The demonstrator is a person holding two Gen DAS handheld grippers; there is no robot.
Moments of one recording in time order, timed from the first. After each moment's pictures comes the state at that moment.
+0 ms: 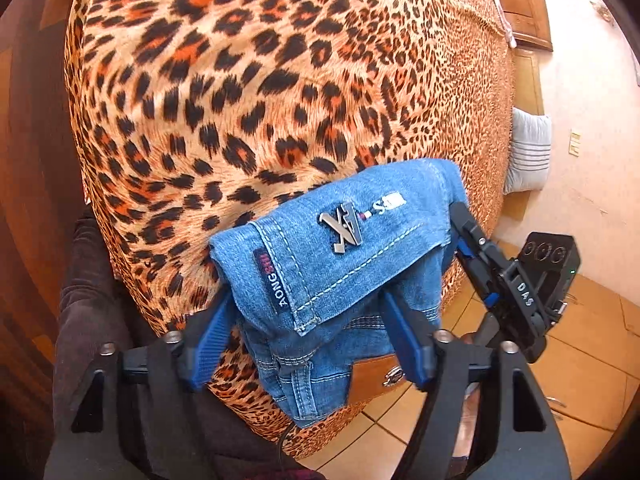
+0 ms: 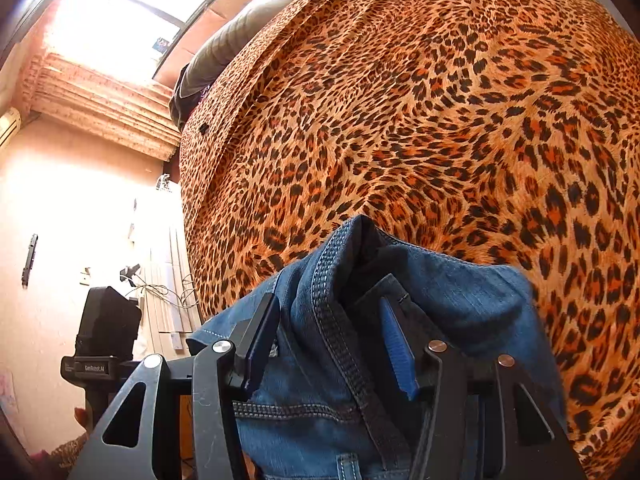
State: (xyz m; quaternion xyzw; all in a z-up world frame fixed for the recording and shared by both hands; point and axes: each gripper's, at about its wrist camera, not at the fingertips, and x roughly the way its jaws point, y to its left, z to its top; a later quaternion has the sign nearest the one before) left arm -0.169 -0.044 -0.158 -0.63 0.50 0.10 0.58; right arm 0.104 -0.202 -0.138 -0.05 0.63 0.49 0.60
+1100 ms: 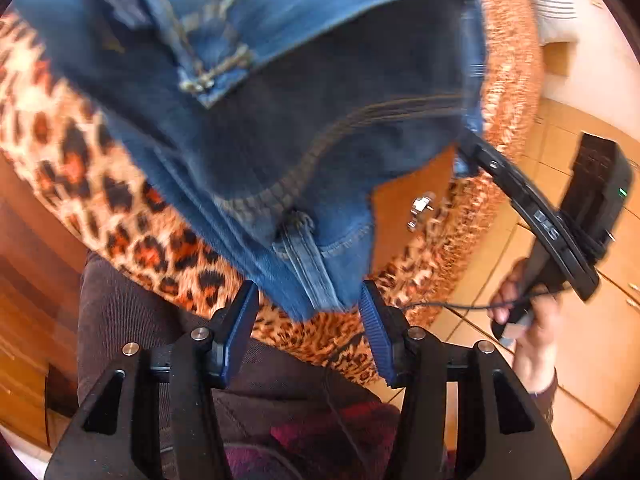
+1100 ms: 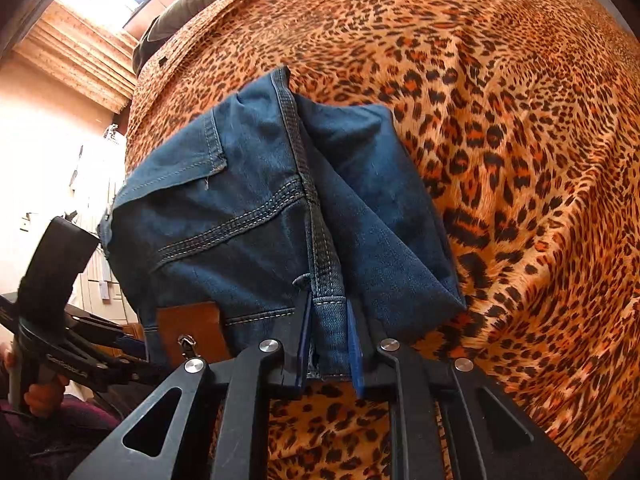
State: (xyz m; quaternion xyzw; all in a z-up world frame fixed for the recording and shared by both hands) left arm -0.138 -0.160 -0.146 -0.49 0.66 -0.01 0.57; right arm 0.076 -0.325 -0.144 -0.17 0.63 0.43 0.63
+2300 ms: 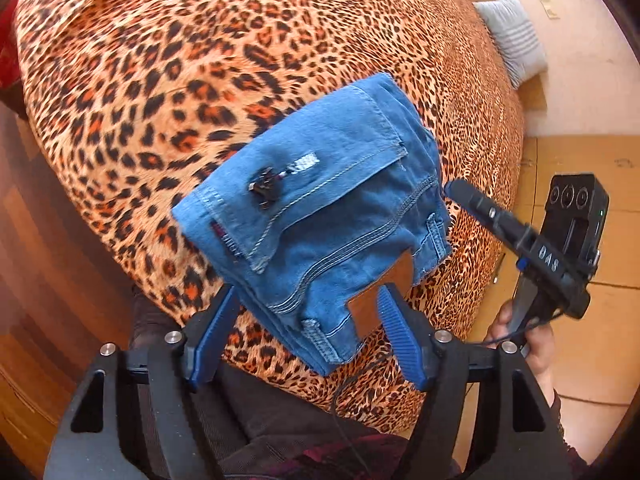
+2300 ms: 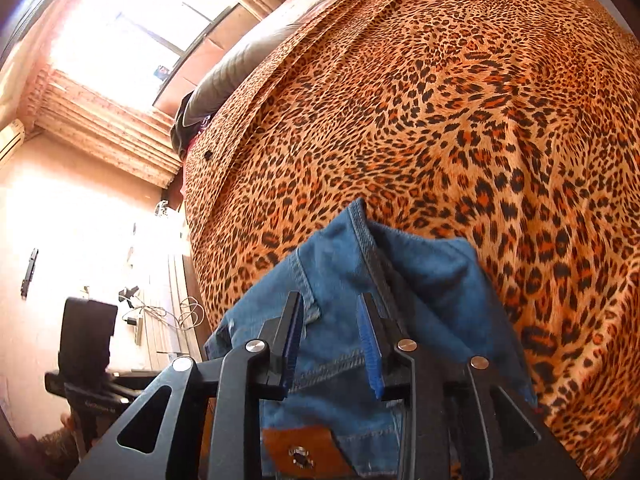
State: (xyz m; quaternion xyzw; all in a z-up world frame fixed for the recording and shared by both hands) left arm -0.131 -0.118 -0.095 -0.42 0.59 0.06 0.69; right arm 0.090 -0.302 -0.108 -0.01 0.59 0.49 0.64
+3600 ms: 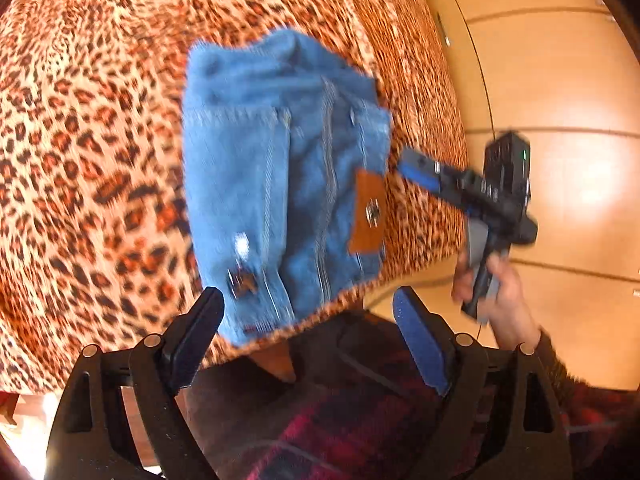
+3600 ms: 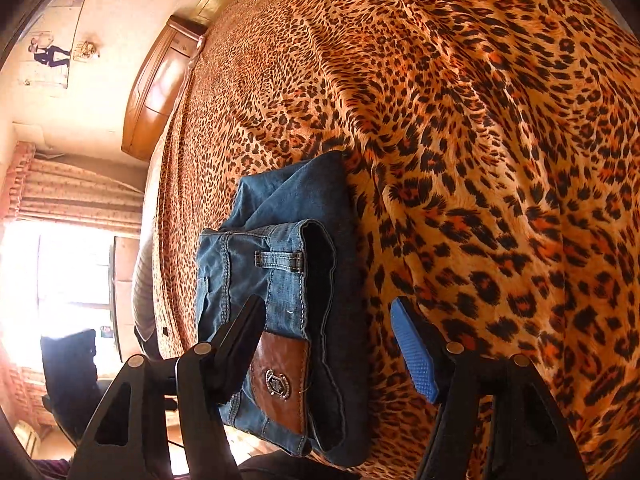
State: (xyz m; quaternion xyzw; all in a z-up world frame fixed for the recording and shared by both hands) left arm 0.006 -0.094 -0.077 -0.12 0.72 -0.29 0.62; right arm -0.028 -0.455 -0.146 0.34 0.58 0.10 0.74
